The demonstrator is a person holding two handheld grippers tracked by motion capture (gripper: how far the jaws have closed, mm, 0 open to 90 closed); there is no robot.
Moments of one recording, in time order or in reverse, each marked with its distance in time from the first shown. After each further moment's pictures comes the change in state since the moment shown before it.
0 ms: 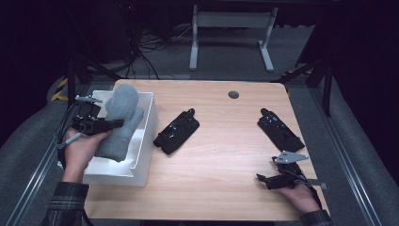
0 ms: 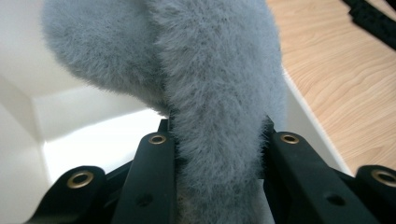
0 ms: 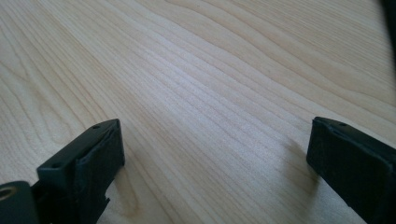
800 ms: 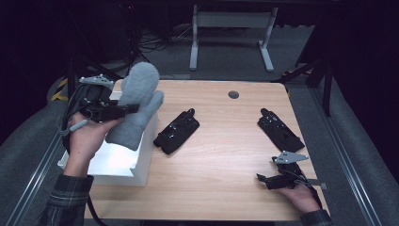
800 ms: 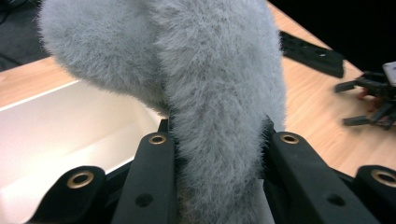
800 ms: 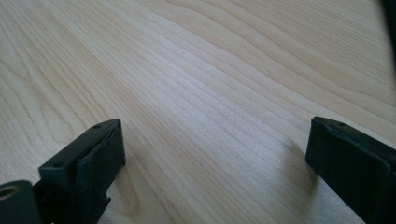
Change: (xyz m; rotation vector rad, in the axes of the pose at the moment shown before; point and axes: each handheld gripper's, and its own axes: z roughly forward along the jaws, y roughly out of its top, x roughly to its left) left arm -0.070 0.051 -0.048 -0.119 -0.086 0.183; right arm 0.000 0.000 0.000 -0.002 0.003 -0.002
